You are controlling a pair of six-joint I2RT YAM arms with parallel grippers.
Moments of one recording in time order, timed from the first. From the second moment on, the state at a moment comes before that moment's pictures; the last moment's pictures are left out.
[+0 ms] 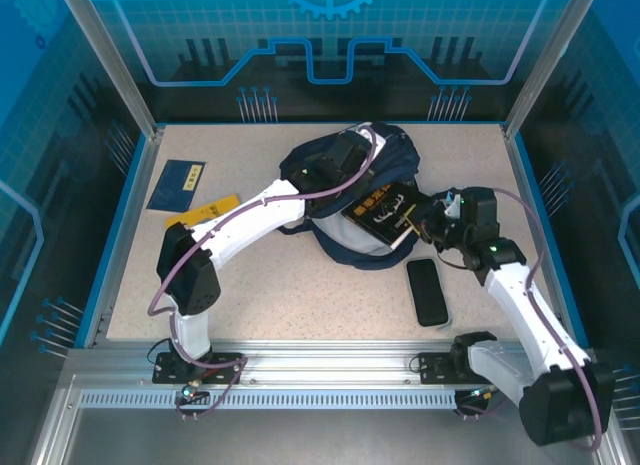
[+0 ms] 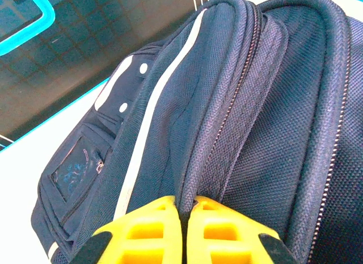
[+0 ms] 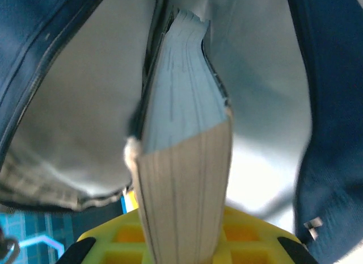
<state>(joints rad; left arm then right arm) -0.78 1.87 1.78 -0.52 -0.31 0.00 0.15 1.00 0.74 -0.33 -0.43 1.07</state>
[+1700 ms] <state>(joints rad) -0.58 1.82 1.56 -0.52 0.00 -0.39 0.36 1.09 0.81 -0.48 0.06 0.92</state>
